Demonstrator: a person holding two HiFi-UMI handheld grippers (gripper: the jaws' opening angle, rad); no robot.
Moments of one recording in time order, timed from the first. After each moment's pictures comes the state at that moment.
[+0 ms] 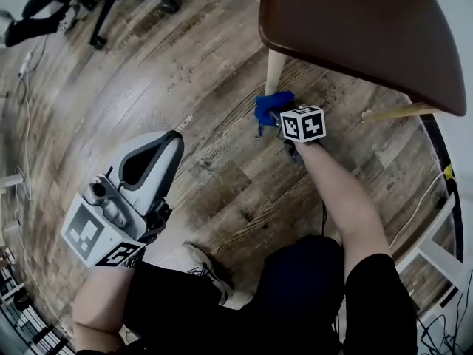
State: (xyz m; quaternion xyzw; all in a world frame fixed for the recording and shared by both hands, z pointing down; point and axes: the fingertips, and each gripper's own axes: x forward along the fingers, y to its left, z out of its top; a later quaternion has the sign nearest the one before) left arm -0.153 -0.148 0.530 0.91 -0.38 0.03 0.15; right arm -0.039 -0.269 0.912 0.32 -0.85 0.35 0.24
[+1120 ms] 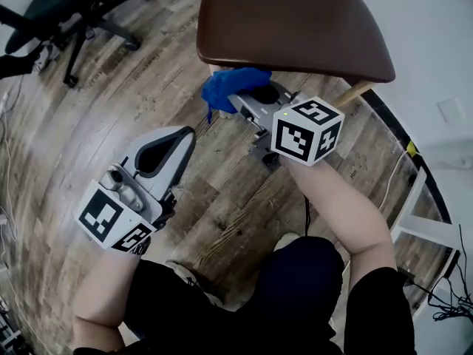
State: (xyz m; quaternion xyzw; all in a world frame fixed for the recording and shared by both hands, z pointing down) left arm -0.071 -0.141 0.510 0.95 -0.30 0.00 0.10; right arm -0.022 -0.247 0.569 0.32 -0.92 0.24 -0.01
